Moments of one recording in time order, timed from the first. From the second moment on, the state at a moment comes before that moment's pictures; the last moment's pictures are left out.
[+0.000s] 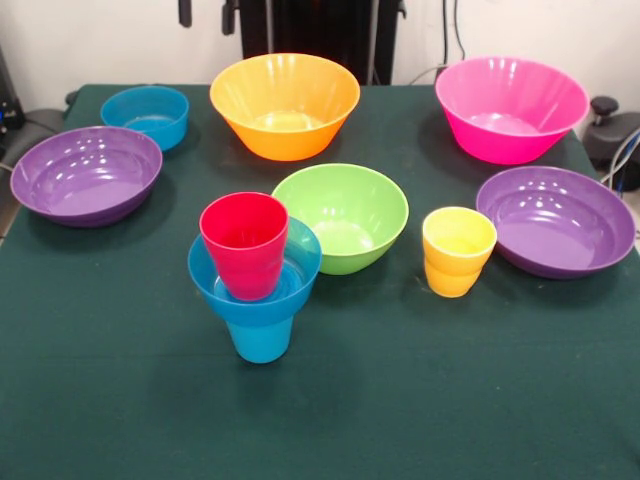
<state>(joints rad) -0.83 -0.99 0.18 2.28 -0.57 0.09 1.94</state>
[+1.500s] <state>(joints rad) -0.92 -0.69 0.04 2.28 -0.76 -0.14 1.94</state>
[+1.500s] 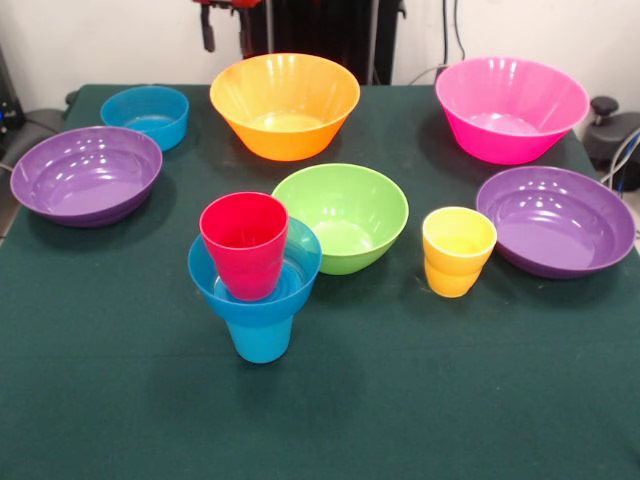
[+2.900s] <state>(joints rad) -1.13 -0.61 0.28 2.22 -0.78 -0.03 1.94</state>
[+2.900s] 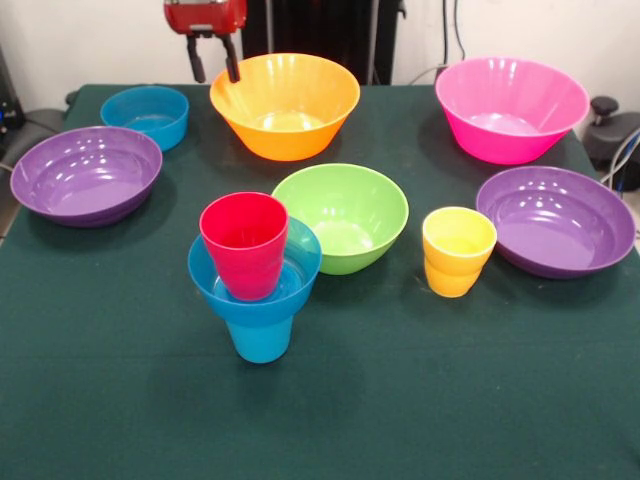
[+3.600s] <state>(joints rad) -1.21 -0.67 0.44 2.21 -0.74 0.20 1.94</state>
